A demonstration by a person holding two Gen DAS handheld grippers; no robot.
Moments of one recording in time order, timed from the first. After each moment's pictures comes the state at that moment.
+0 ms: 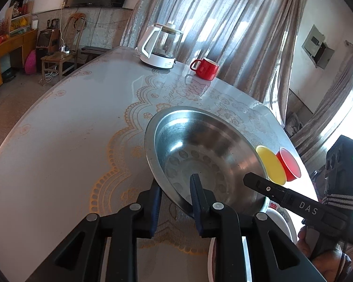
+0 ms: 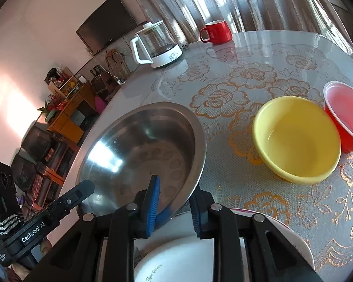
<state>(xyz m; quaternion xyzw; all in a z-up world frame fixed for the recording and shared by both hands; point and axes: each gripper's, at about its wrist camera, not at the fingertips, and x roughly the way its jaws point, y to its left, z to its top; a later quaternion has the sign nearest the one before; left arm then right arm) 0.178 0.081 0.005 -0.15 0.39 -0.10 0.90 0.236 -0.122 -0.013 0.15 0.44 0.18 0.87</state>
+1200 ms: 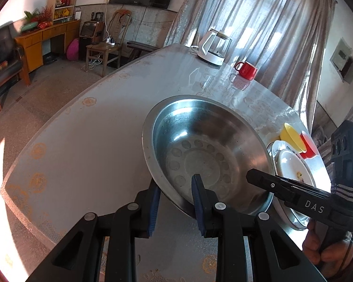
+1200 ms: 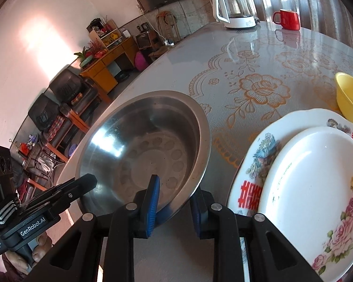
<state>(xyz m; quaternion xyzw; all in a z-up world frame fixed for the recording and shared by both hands) 0.028 0.154 -0.023 -0.17 0.40 0.01 0.90 0.134 -0.017 -0.039 0.04 0.47 0.31 0.83</state>
